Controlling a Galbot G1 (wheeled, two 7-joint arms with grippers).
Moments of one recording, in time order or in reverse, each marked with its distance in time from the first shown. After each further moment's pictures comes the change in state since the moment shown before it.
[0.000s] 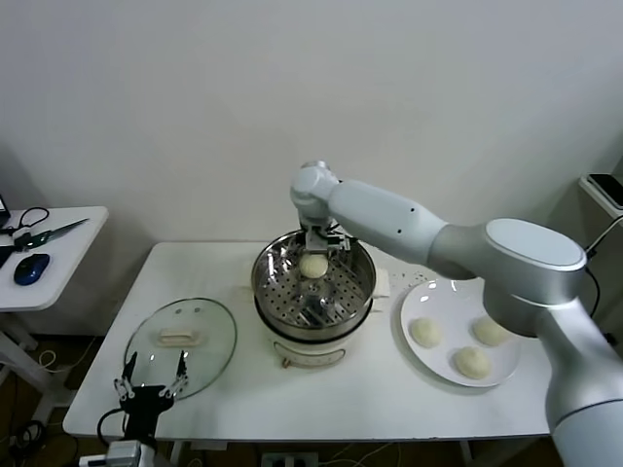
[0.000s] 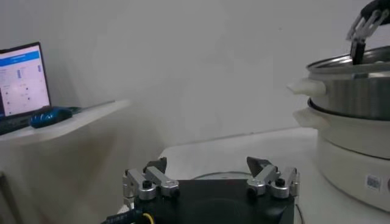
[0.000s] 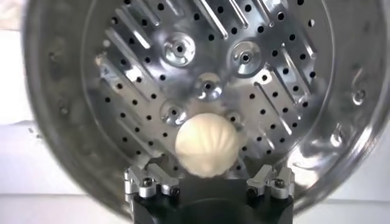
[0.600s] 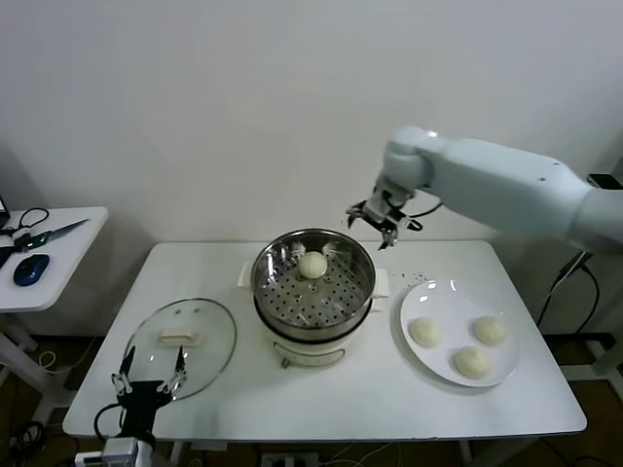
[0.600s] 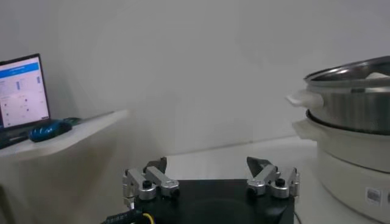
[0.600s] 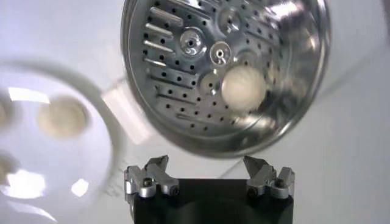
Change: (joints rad) left arm 0.002 0.013 -0.001 -0.033 -0.001 0.011 0.002; right arm 0.199 -0.462 -0.257 0.264 0.717 -0.648 0.065
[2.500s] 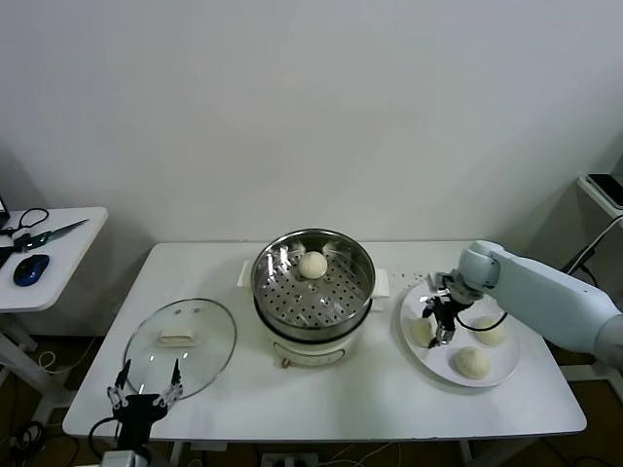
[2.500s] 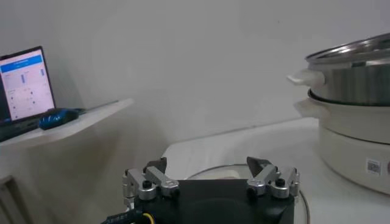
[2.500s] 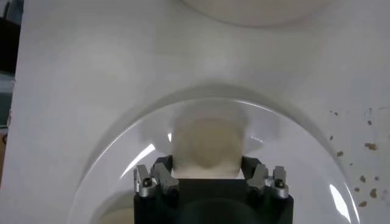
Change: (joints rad) left arm 0.043 -0.006 -0.016 0.018 0.021 -0.019 -0.003; right arm -0.550 -0.093 0.321 -0.213 -0.032 -0.187 -0.018
